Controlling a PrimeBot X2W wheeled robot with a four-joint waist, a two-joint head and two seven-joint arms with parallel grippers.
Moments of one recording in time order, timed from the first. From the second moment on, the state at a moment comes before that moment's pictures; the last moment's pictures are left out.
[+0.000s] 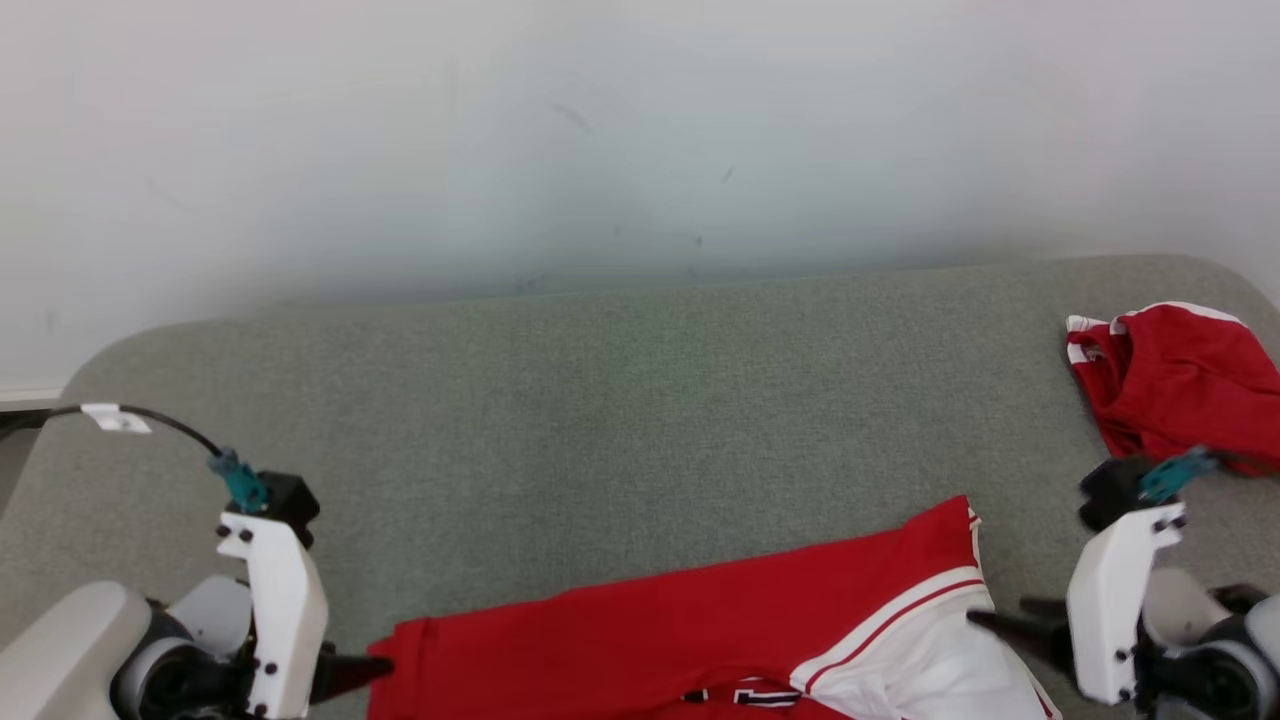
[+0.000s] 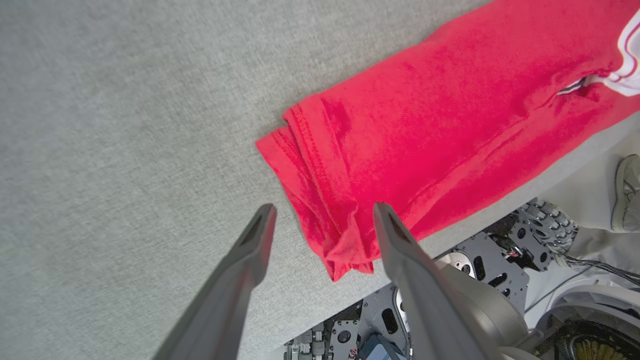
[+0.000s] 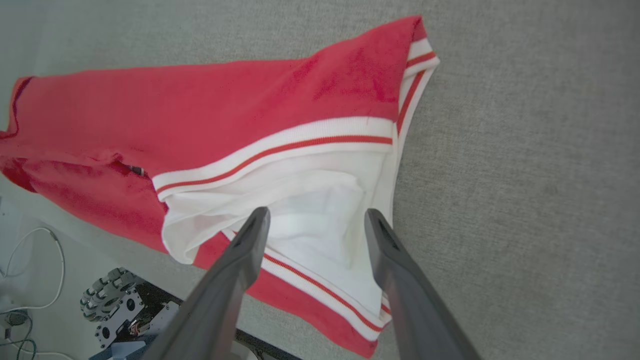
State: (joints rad) left arm -0.48 0.72 -0.68 0.27 -1.05 -0.10 0.91; right arm -0.42 -0.49 0.56 0.33 1.01 0.13 0.85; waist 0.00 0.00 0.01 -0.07
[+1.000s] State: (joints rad) left arm -0.19 0.61 -0.41 0.04 -0.74 0.22 -0.13; right arm -0.09 -0.23 0.02 -0.12 0.70 0.13 0.01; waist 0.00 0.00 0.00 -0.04
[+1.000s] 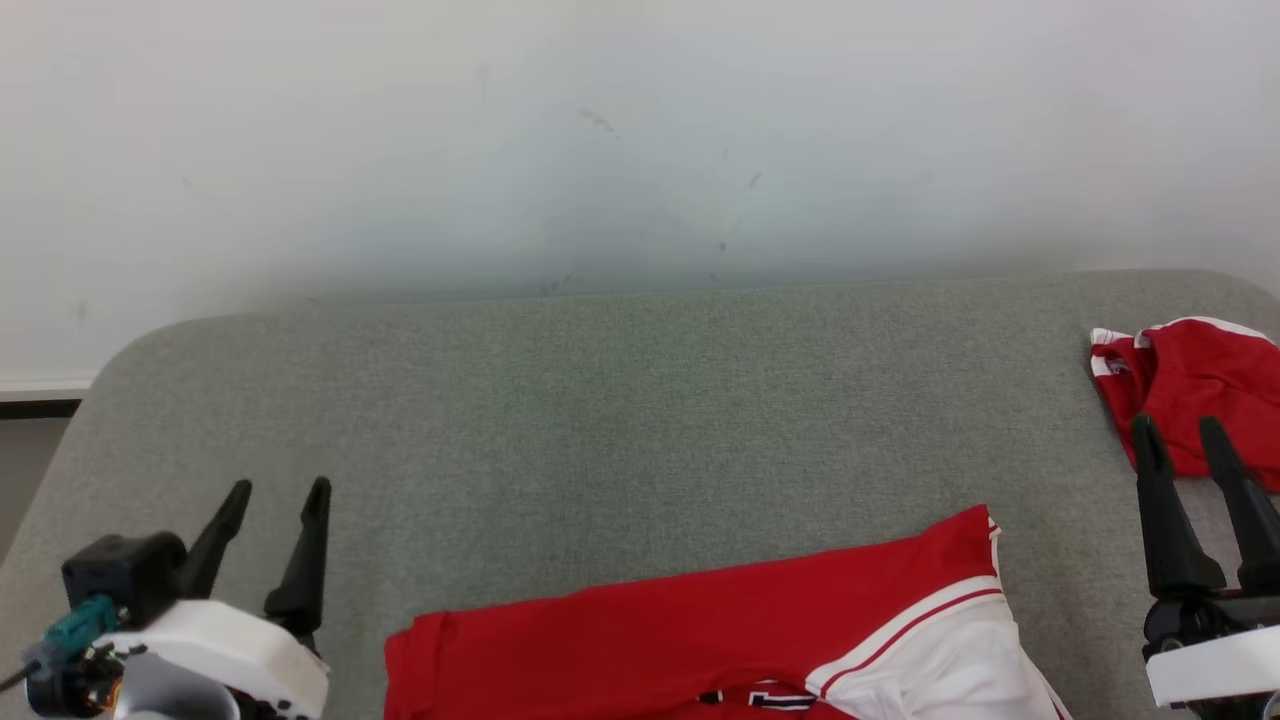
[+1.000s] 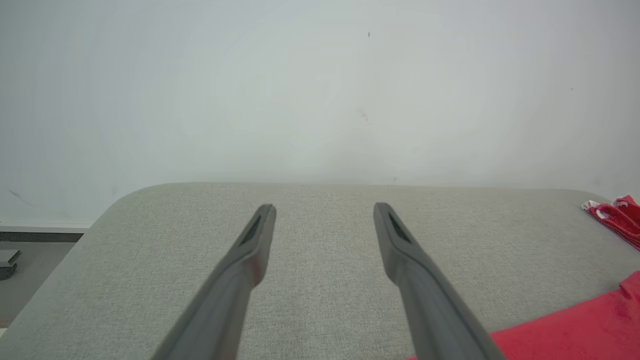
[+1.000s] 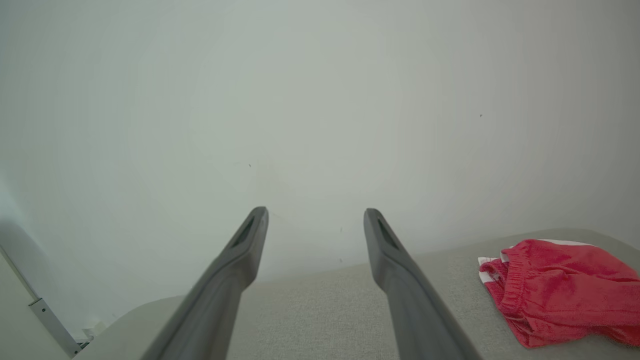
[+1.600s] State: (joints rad) left arm -0.02 0.38 -0.28 0.06 -0.66 0.21 -0.26; right arm 0.07 -0.15 0.03 0.11 0.54 0.13 -0.16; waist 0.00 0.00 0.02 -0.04
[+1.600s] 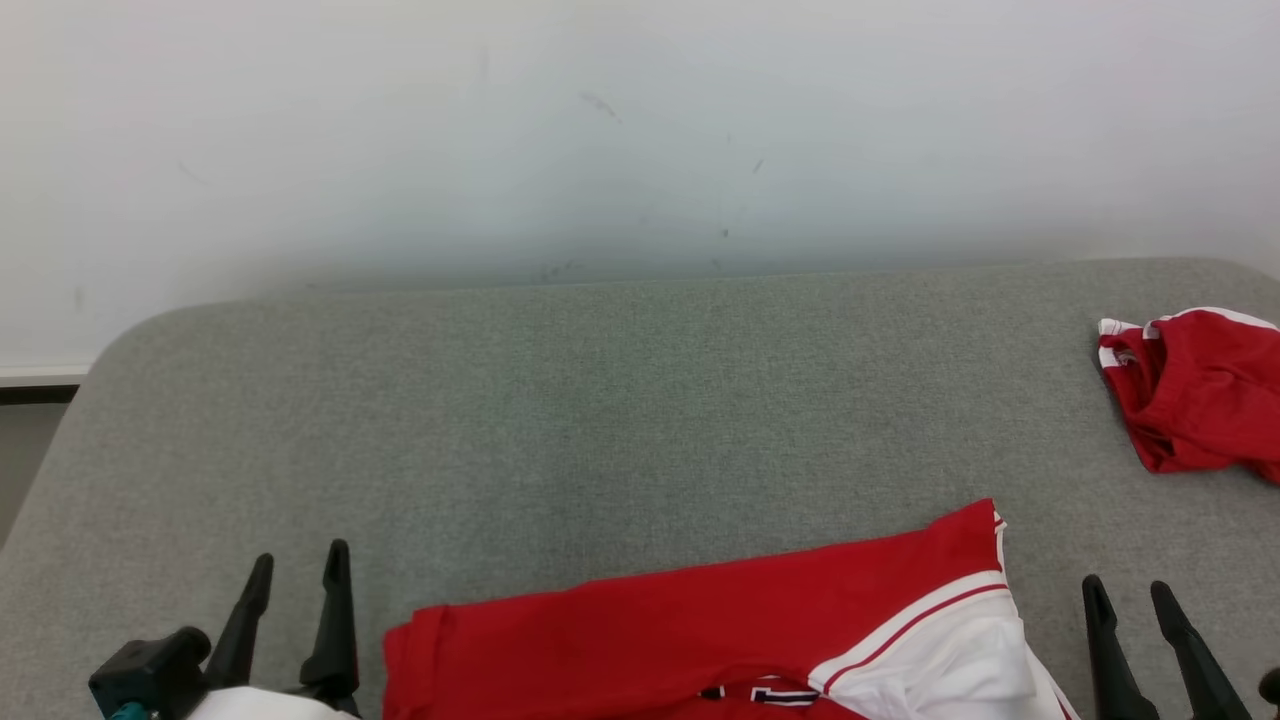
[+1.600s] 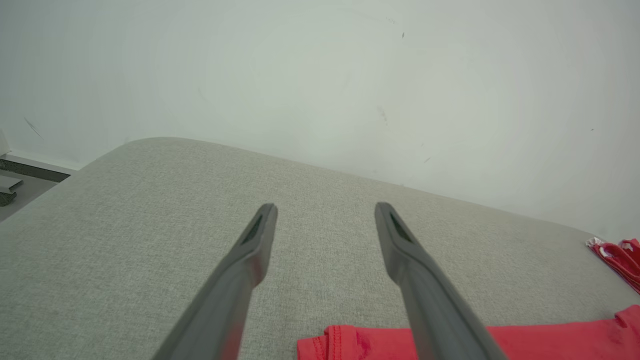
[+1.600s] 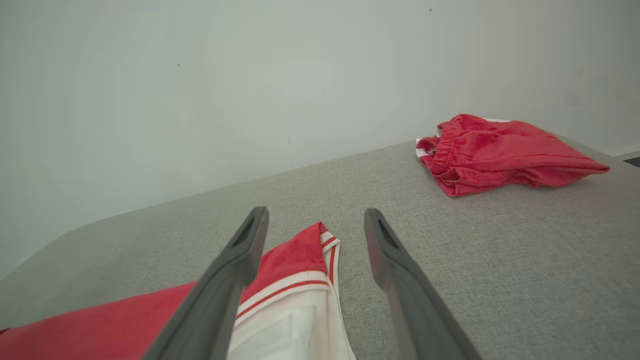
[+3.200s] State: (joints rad) left arm -0.07 0.27 -0.30 0.25 -0.61 0.07 -0.25; right arm -0.24 -0.11 -0.02 0.54 0.57 0.13 0.66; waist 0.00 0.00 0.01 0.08
